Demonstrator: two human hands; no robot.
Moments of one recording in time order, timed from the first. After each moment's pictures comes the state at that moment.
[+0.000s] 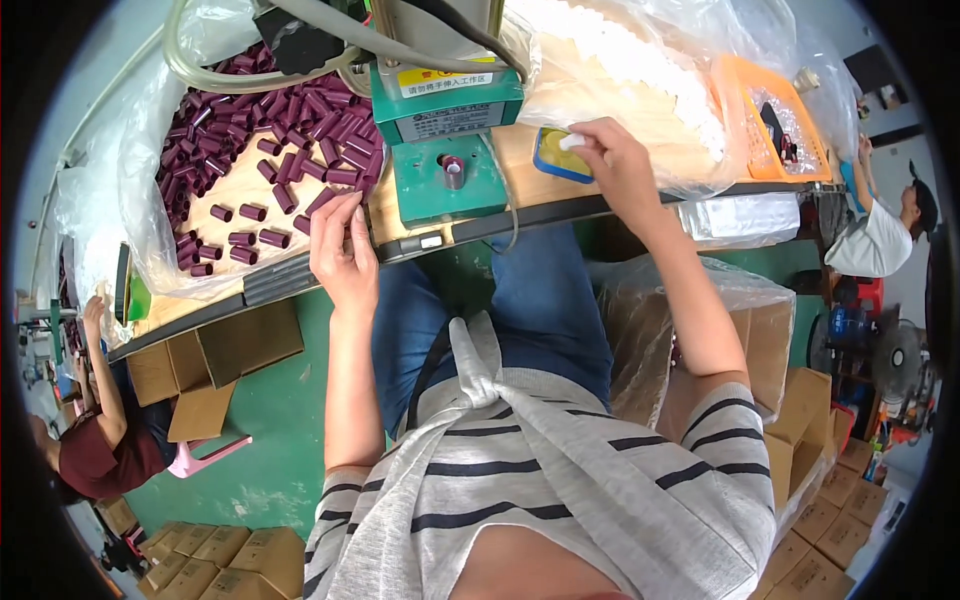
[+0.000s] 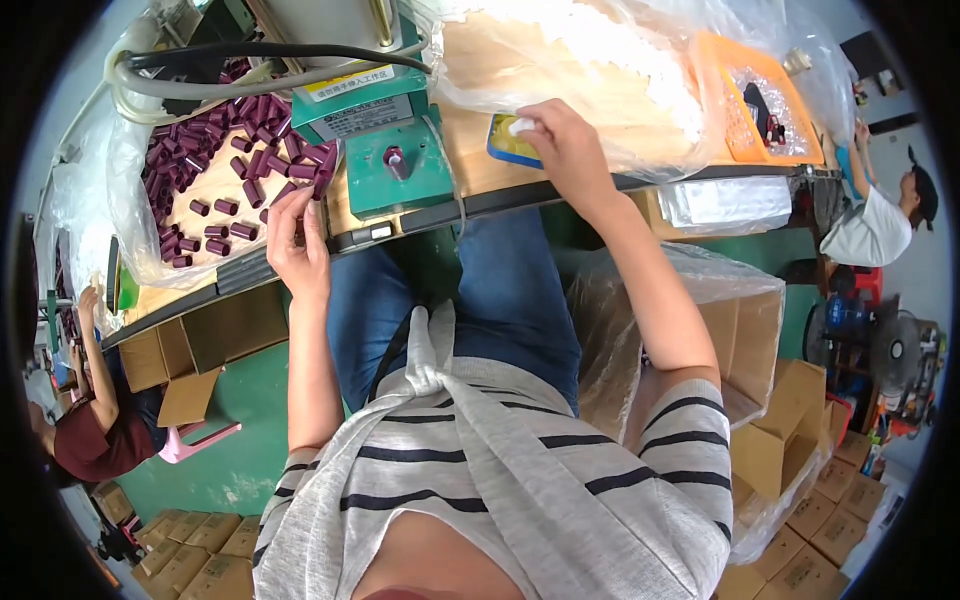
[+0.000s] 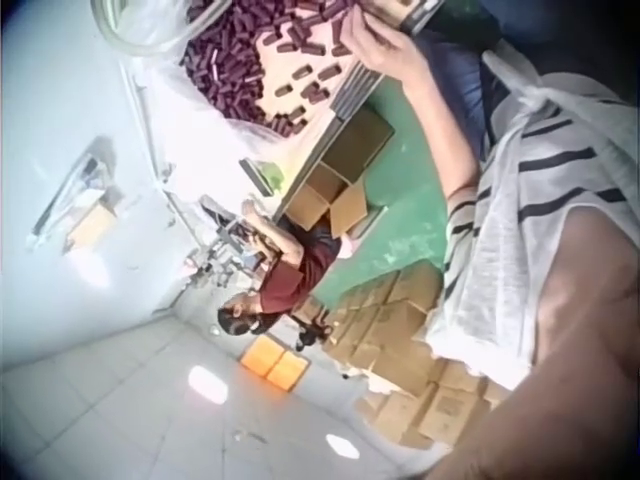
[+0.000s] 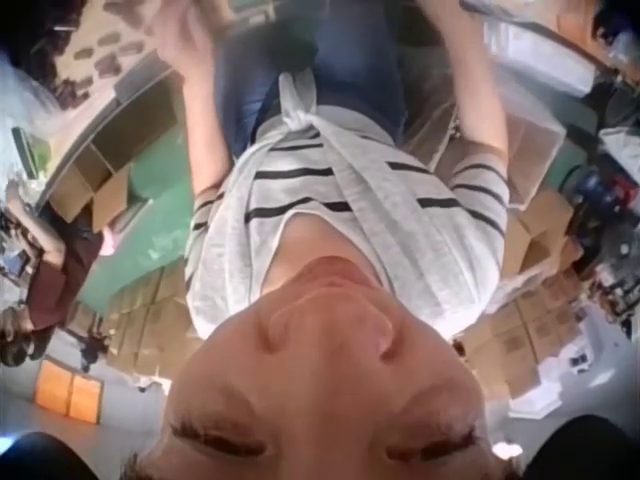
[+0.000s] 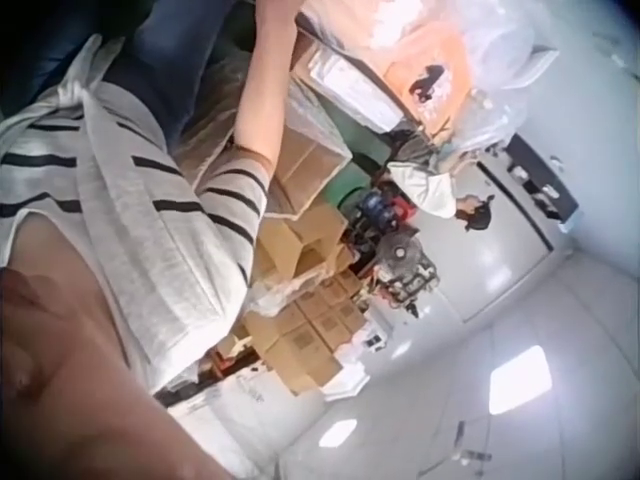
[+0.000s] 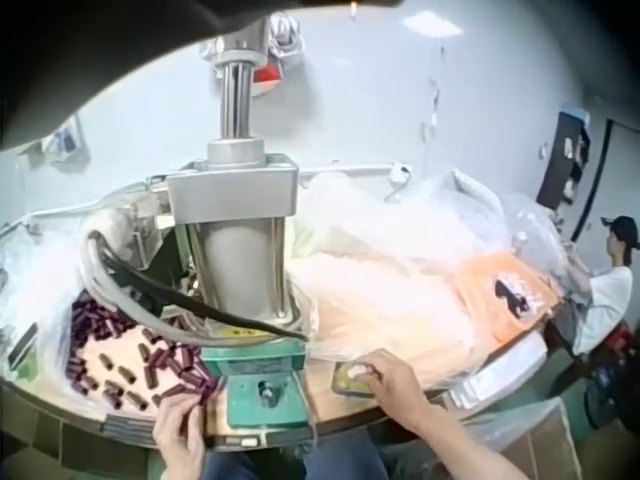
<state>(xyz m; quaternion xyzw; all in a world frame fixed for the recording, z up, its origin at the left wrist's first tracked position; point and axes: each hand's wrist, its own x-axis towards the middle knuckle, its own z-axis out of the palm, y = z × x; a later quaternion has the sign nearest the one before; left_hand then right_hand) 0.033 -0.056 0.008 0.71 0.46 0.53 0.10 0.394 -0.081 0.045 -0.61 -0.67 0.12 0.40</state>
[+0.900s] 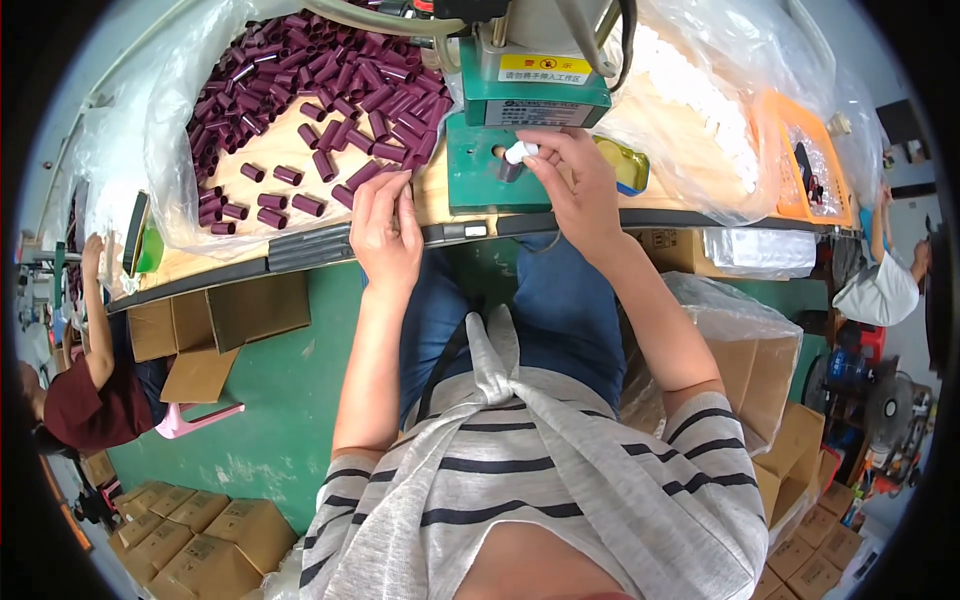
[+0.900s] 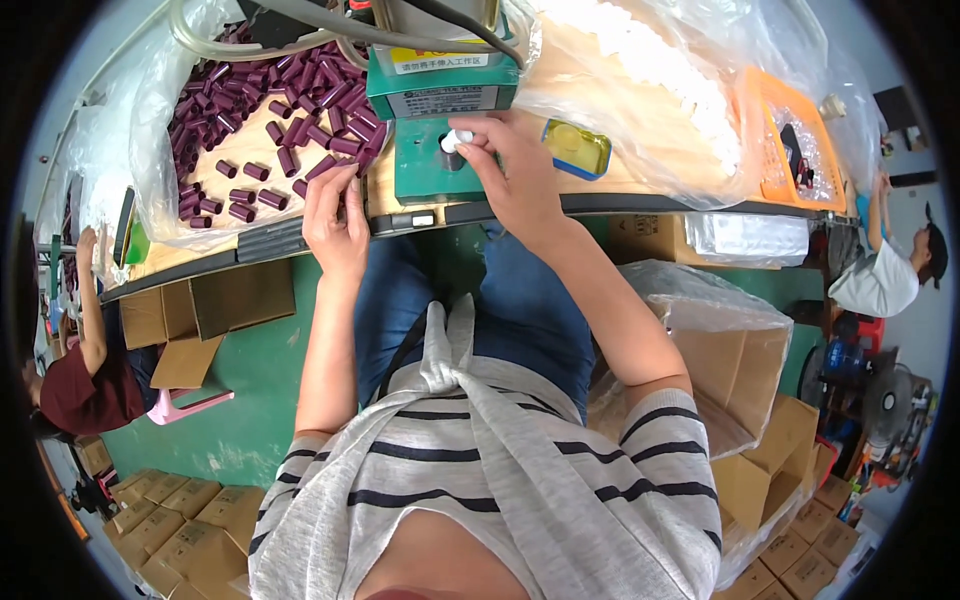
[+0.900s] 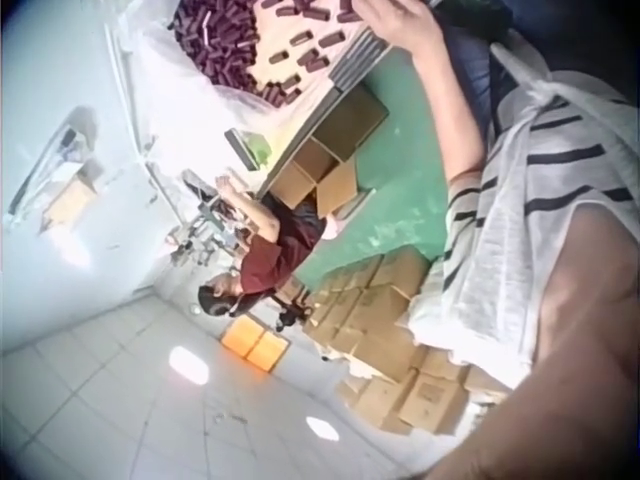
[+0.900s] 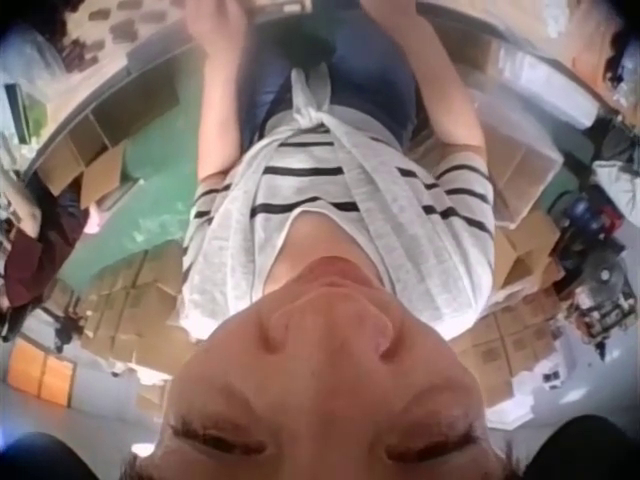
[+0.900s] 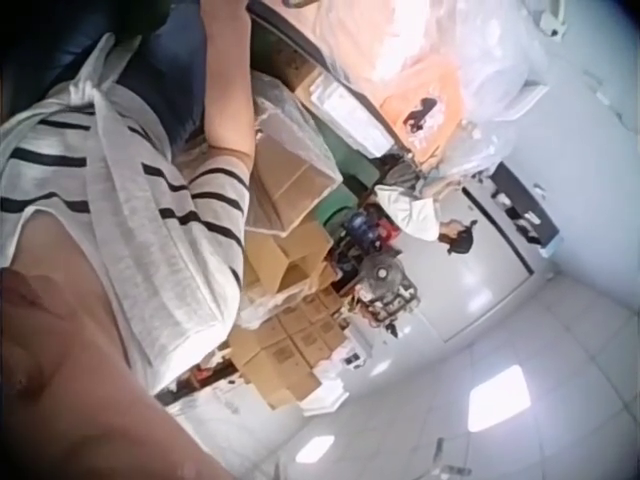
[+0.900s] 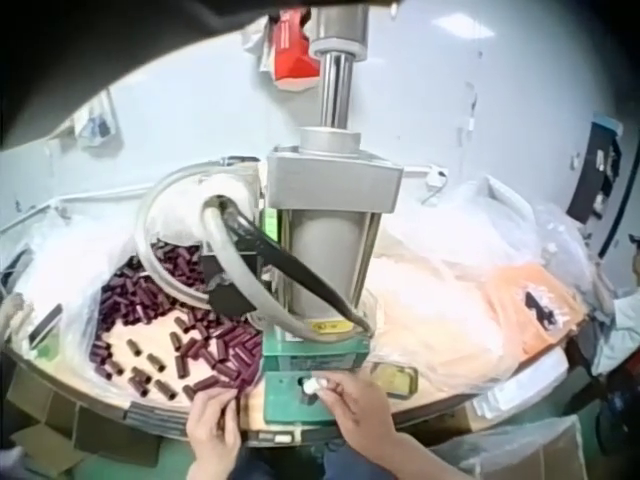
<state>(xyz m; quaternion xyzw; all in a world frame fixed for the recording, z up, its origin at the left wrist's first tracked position) 0.032 -0.050 -0.004 0.70 0.47 0.53 0.05 0.271 -0.070 0.054 -0.51 -0.65 0.23 0.52</state>
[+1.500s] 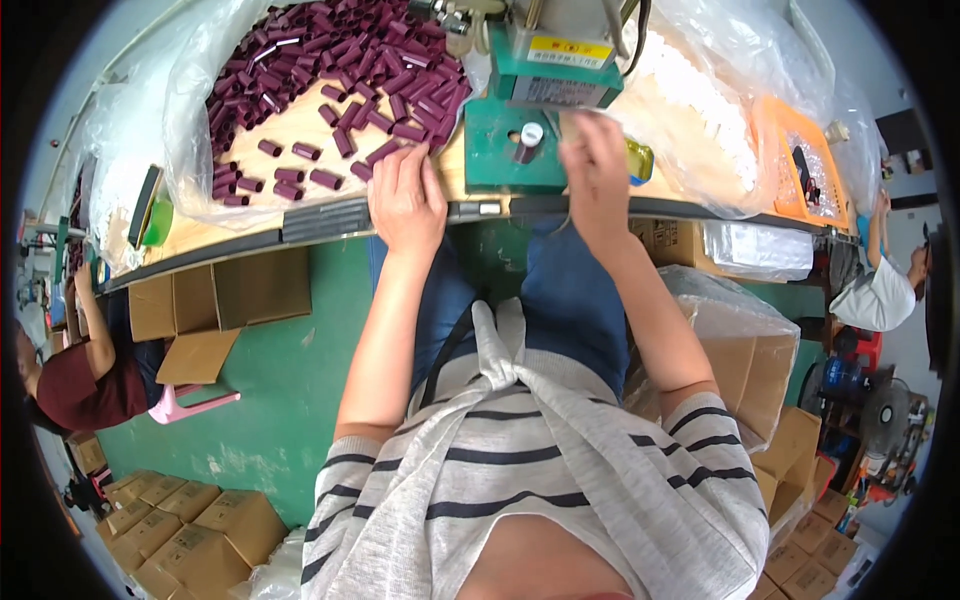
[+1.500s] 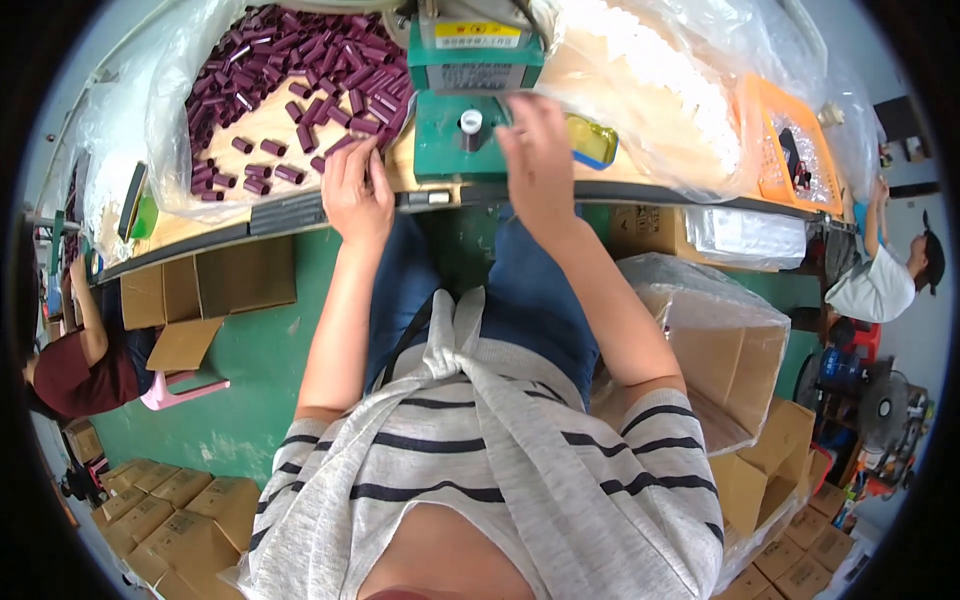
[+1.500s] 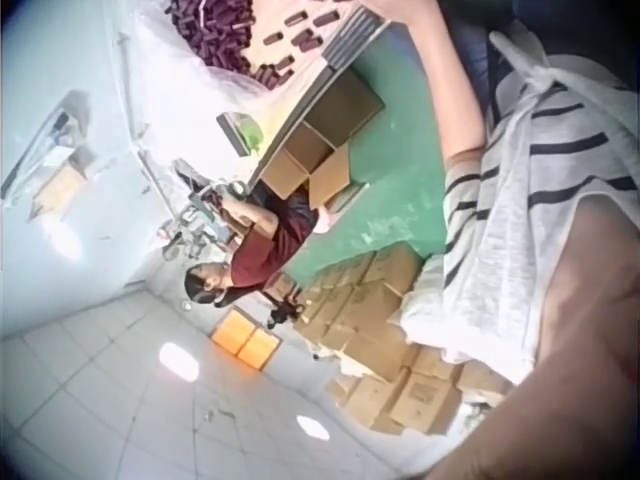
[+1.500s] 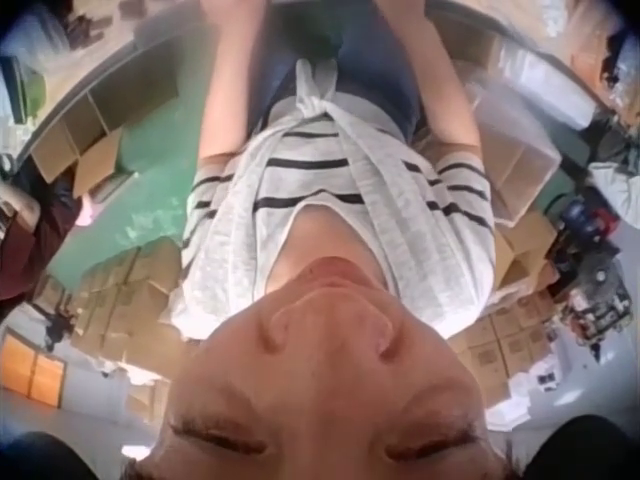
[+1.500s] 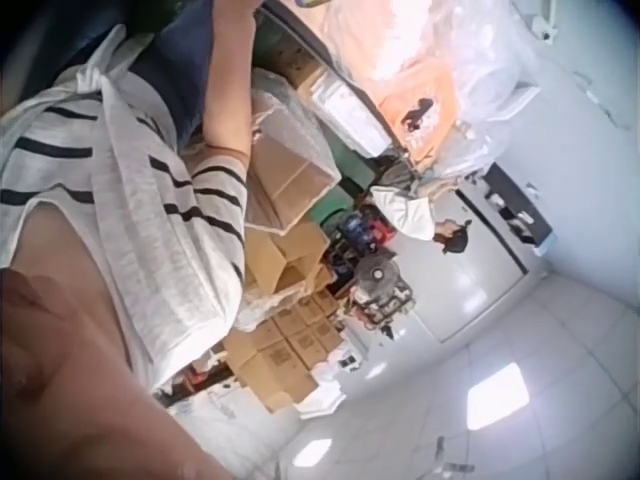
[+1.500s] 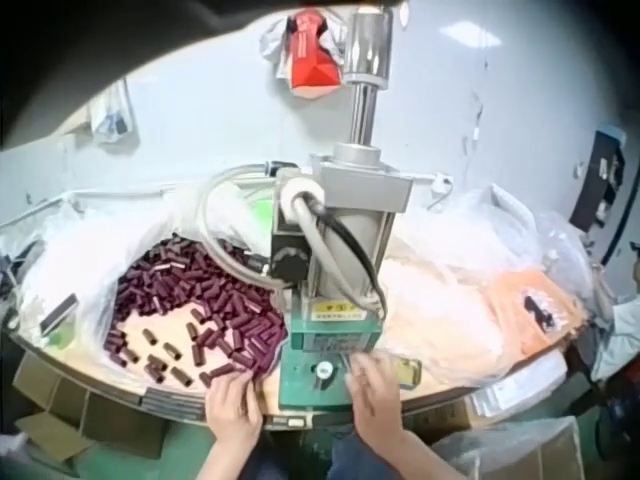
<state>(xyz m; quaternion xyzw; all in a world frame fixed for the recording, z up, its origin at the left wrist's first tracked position) 0.039 -0.045 -0.010 0.69 0.50 0.51 -0.07 0.269 -0.085 0.042 -0.54 -0.65 0.12 0.52</state>
